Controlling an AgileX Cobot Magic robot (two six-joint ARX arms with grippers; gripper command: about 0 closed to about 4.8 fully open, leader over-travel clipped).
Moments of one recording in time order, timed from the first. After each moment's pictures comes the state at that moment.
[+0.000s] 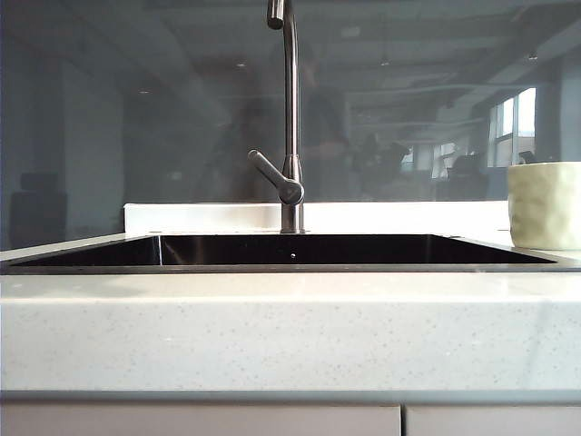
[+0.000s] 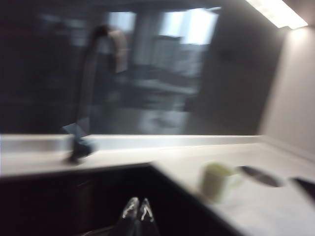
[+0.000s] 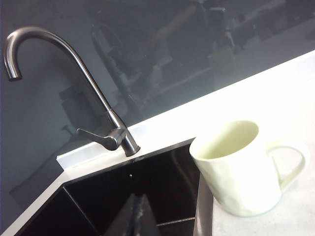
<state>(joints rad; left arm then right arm) 0.12 0.10 0.36 0.08 0.76 -0.45 -0.13 0.14 0.09 0.22 -0.24 0.51</state>
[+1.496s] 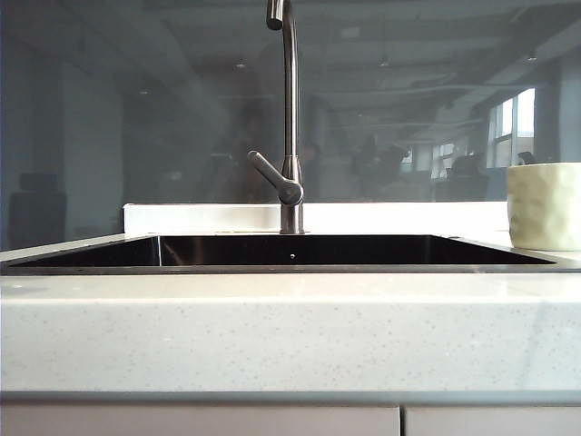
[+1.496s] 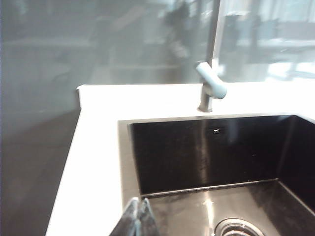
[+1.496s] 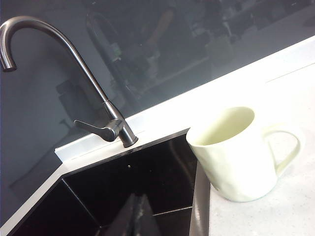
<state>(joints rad) 0.02 0.00 0.03 0.10 0.26 -0.04 -0.13 0.09 0.09 0.14 -0.25 0.51</state>
